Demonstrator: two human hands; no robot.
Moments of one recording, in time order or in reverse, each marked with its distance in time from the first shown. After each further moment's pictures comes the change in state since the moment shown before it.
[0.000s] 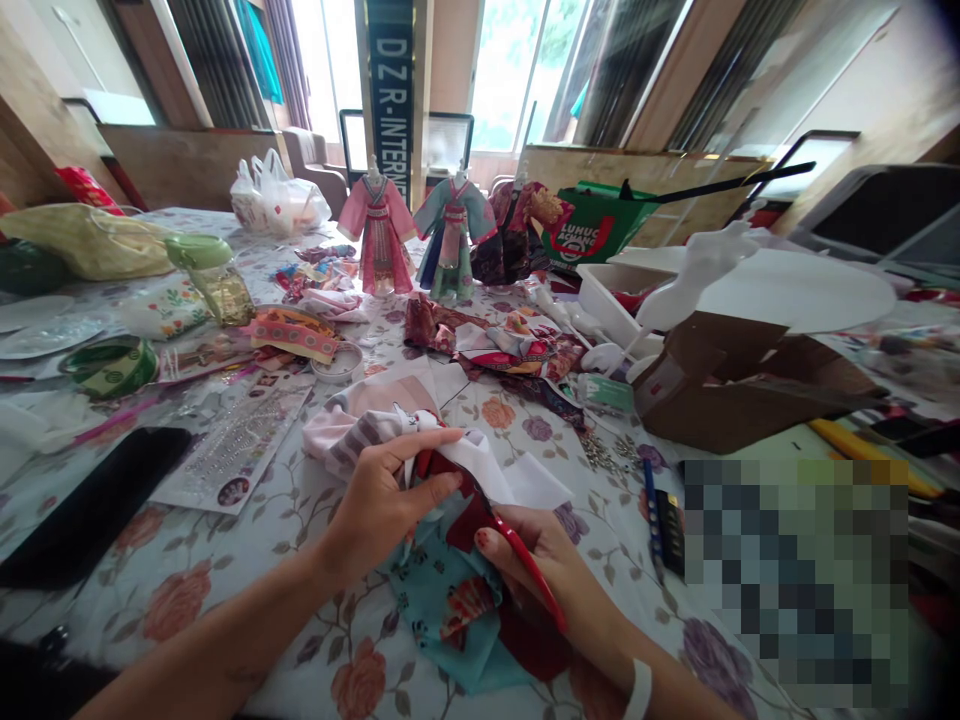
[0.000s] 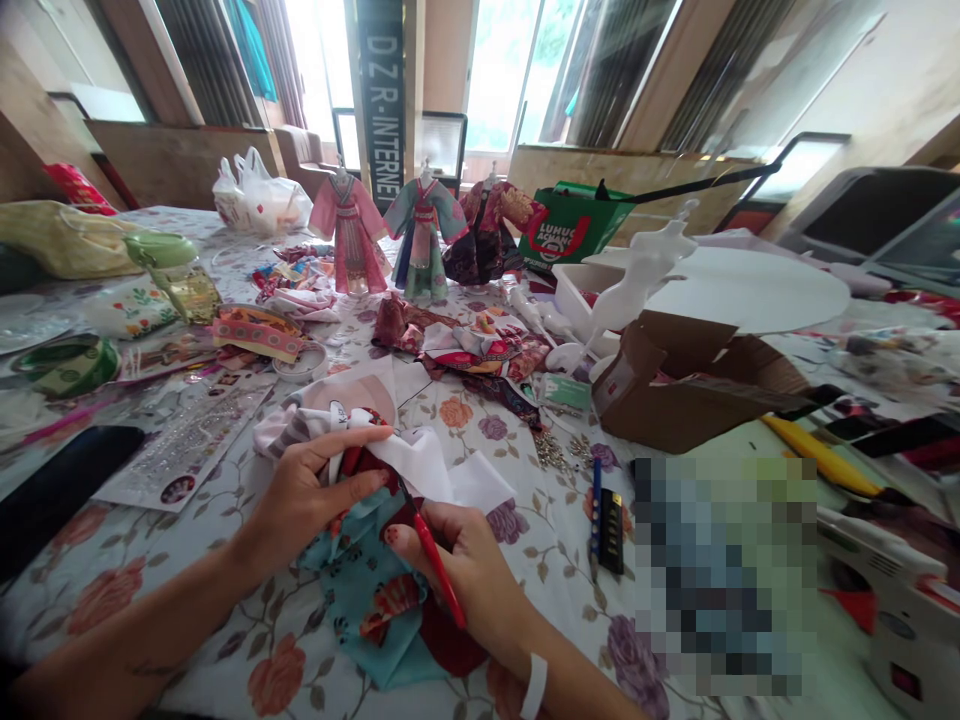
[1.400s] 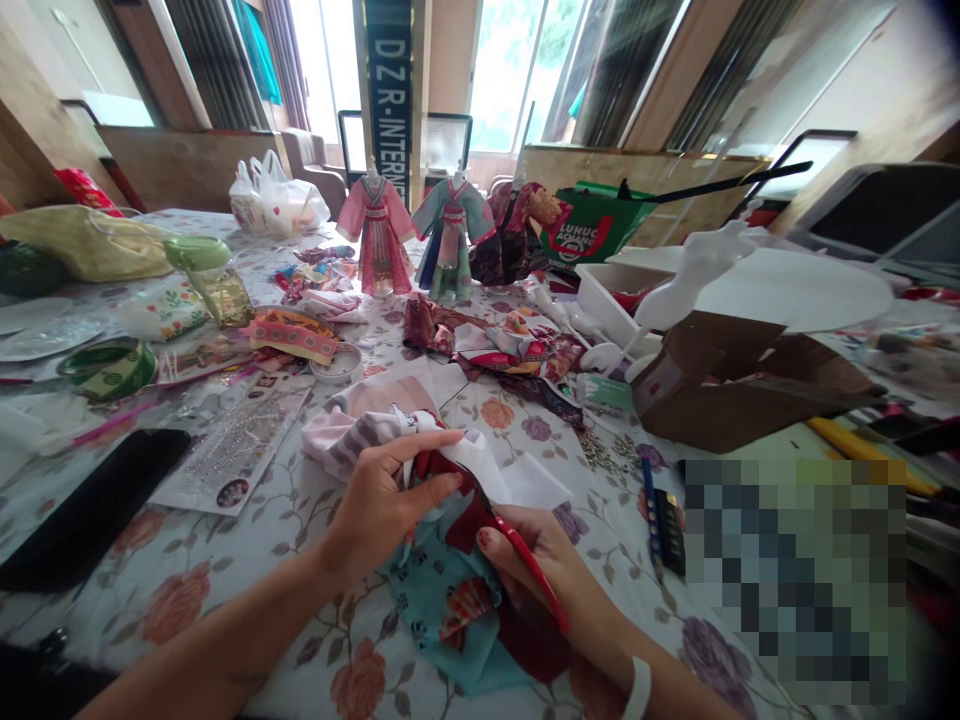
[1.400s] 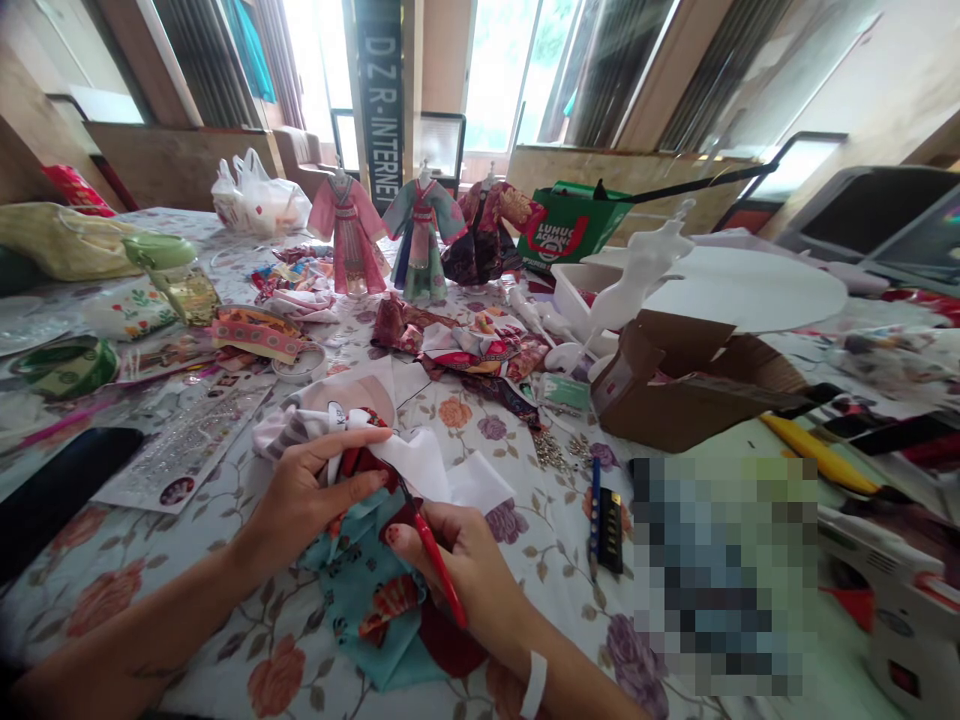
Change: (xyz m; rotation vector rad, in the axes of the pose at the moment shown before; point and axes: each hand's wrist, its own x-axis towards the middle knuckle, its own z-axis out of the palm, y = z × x) left_hand 0.001 0.000 0.002 -0.017 0.005 0.000; right_hand 0.002 0.001 -0.002 0.014 -0.026 -0.018
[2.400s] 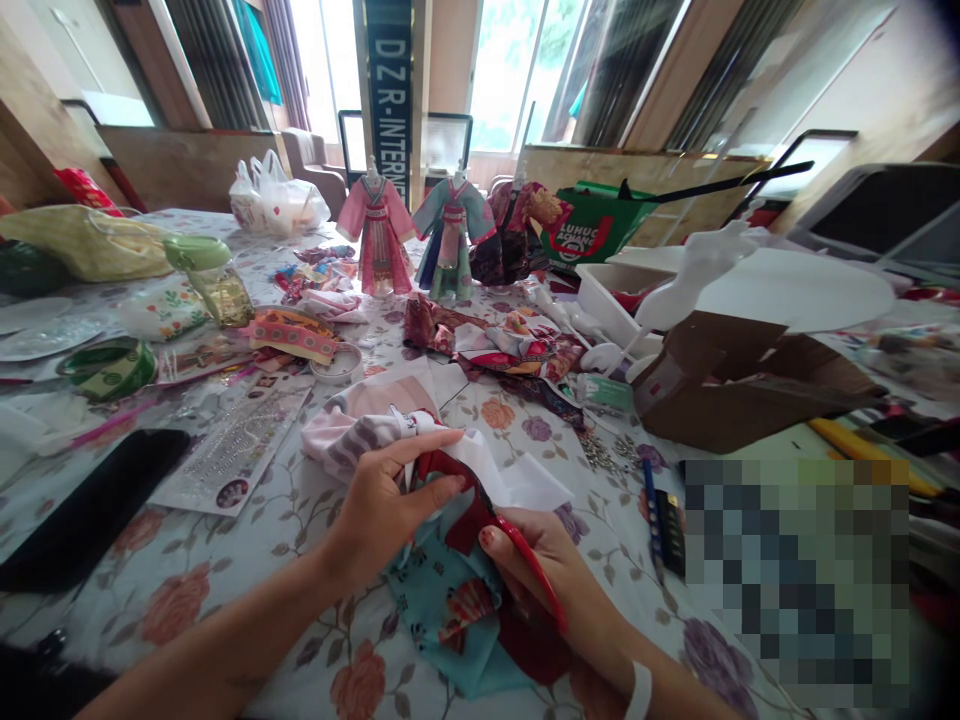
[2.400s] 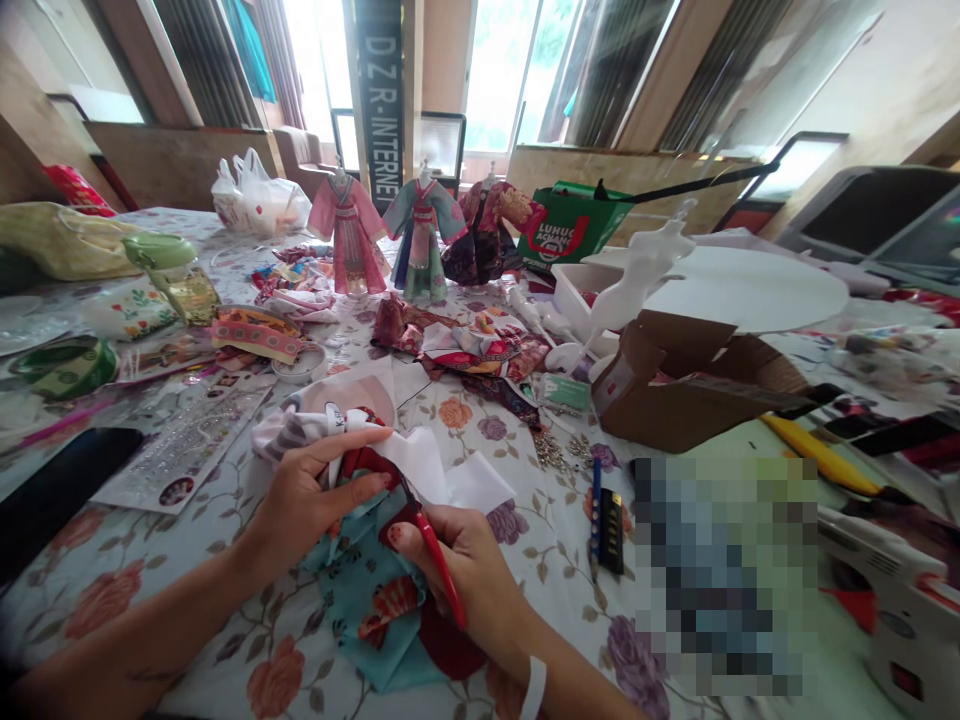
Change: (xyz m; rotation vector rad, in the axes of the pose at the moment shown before) left_hand -0.001 0.000 0.002 0.020 0.020 -0.009; right_hand -0.002 -0.003 0.004 0.047 0.047 0.044
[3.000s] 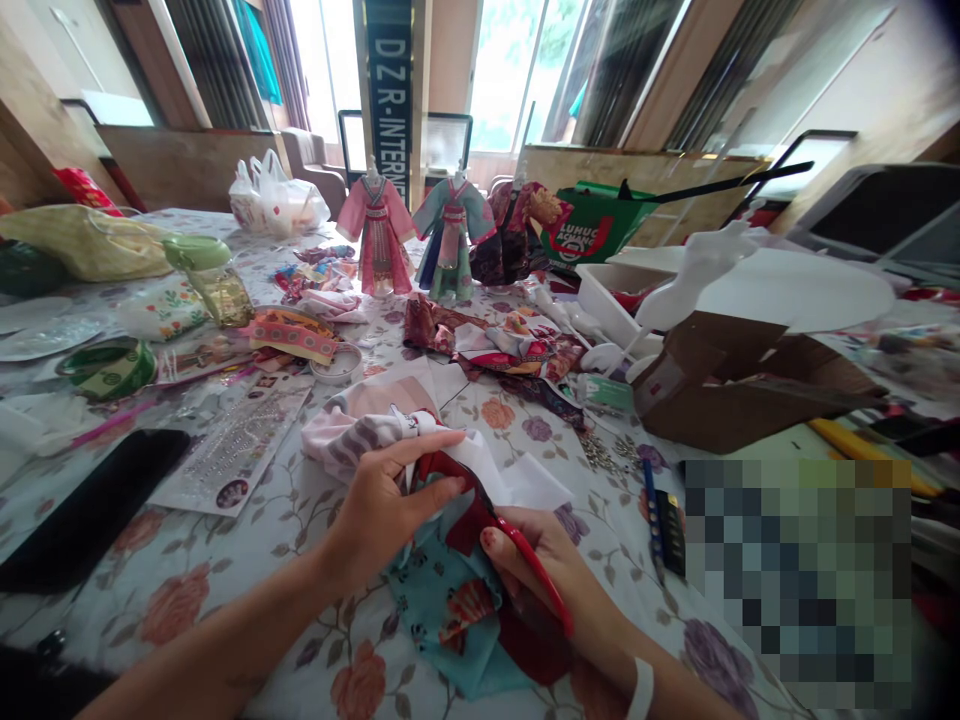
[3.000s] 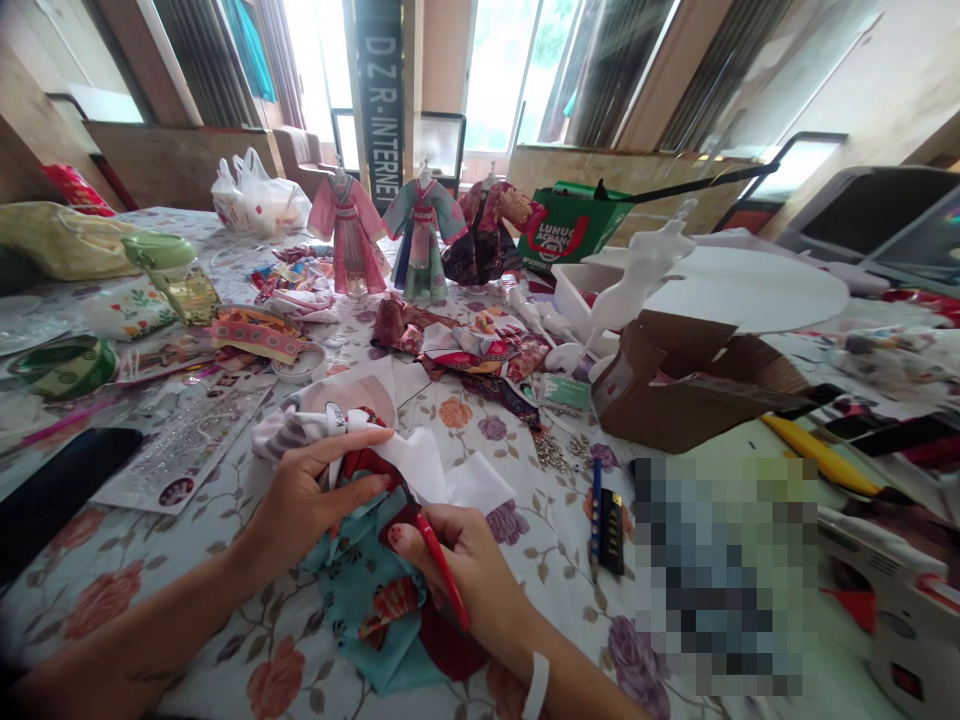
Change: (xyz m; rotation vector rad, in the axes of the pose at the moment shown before) left_hand 0.000 0.000 -0.001 0.017 -0.012 0.019; right_hand 0.001 -0.001 -0.002 -0.036 -0.032 -0.032
